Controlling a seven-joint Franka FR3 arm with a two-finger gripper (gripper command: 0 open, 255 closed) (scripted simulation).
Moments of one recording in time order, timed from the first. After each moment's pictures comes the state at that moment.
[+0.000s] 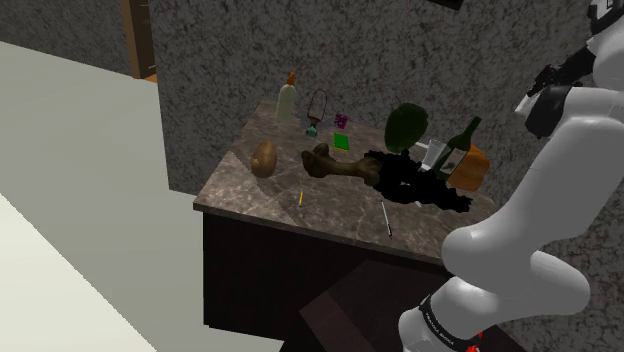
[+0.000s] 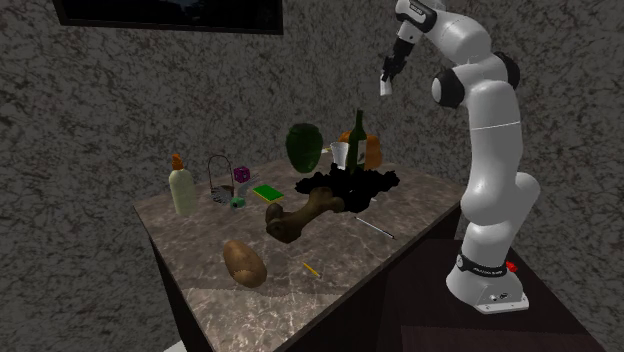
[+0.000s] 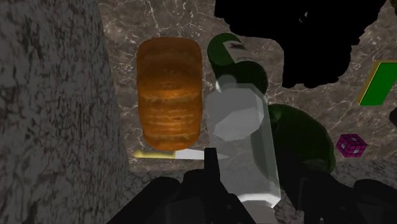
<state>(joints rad) -0.96 0.35 -0.61 -0.94 0.54 1.44 -0.64</state>
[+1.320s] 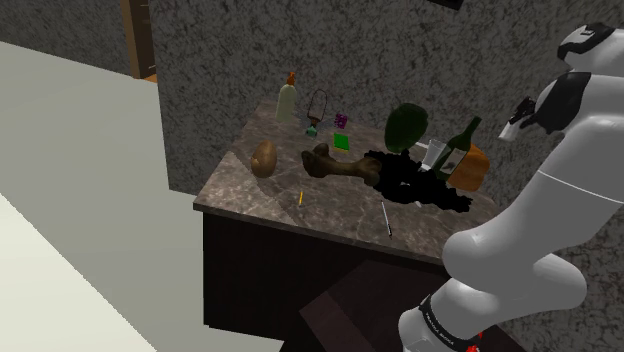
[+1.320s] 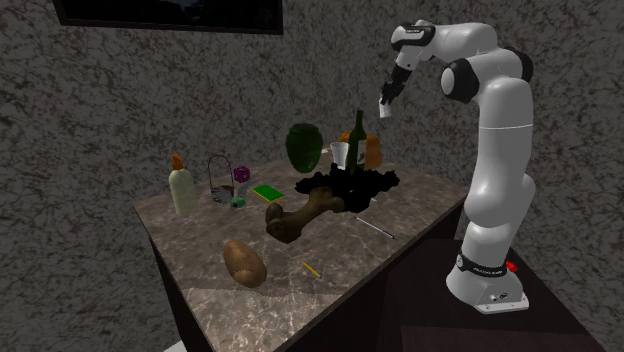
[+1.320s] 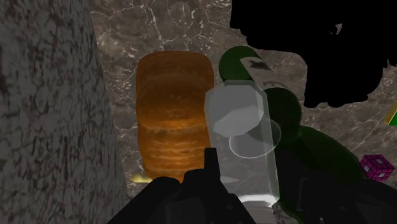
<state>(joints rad) -0.84 0.22 -0.62 -1.40 0.45 1.77 -0.73</state>
